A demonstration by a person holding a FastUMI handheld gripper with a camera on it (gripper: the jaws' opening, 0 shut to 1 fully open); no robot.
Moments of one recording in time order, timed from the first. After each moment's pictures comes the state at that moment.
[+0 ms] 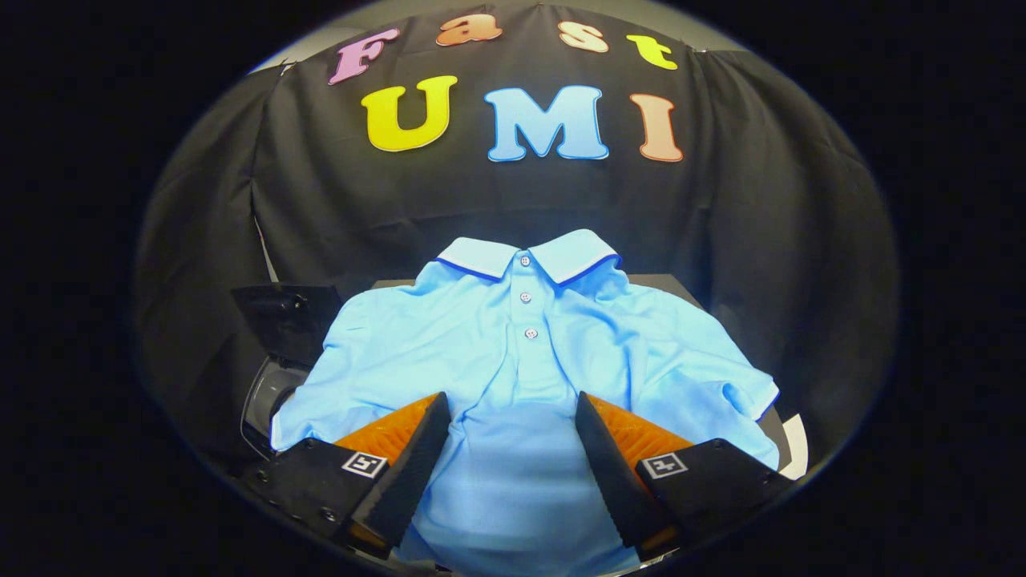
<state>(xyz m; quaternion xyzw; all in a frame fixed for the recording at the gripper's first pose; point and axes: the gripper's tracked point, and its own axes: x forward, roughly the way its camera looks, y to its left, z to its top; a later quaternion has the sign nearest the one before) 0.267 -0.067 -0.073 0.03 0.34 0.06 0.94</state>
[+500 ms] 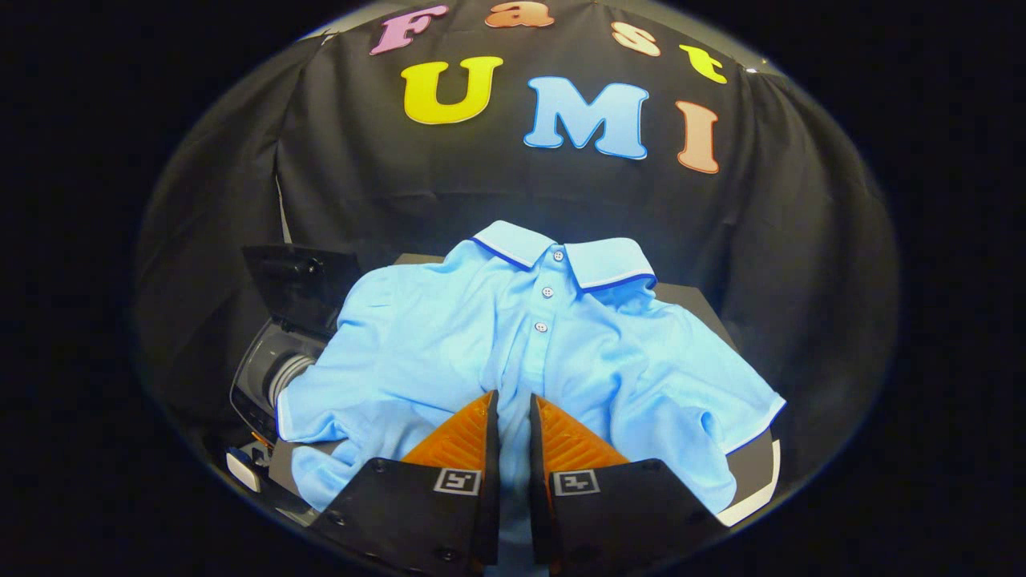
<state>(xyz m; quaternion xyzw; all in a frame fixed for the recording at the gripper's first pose) 0.270 -0.050 -0.073 -0.03 0.37 0.07 0.93</state>
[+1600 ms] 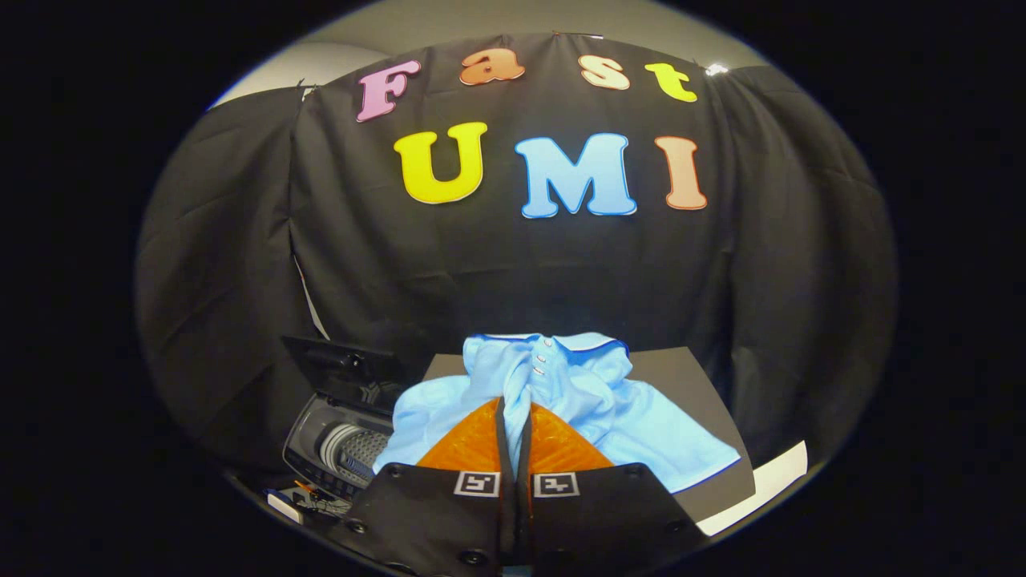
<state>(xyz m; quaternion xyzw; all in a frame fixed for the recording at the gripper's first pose) 0.286 -0.044 0.054 0.06 0.25 0.11 0.96</state>
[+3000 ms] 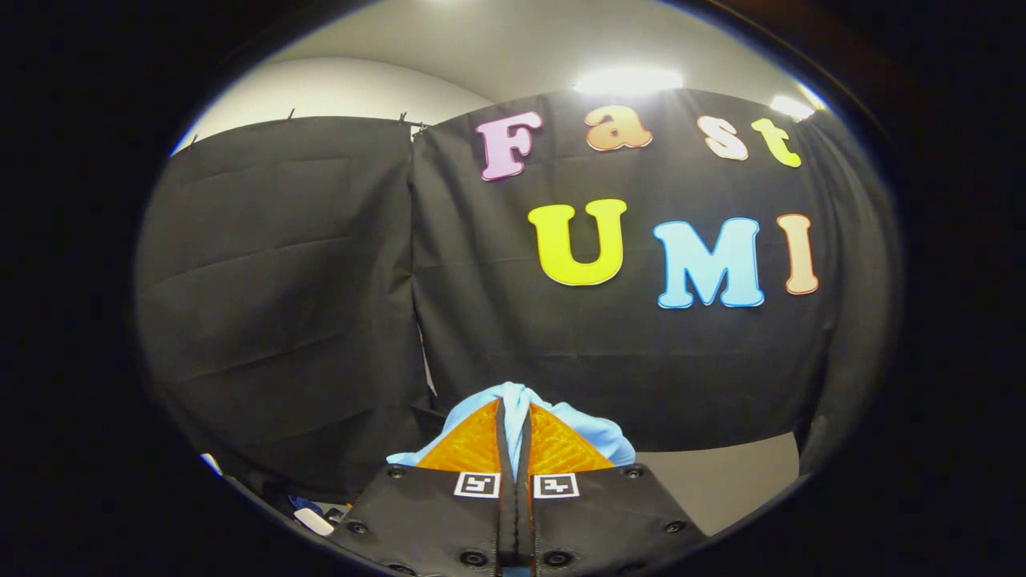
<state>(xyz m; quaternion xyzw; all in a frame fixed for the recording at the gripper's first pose) 0.276 0.156 0.187 0.07 0.14 0.29 0.95</state>
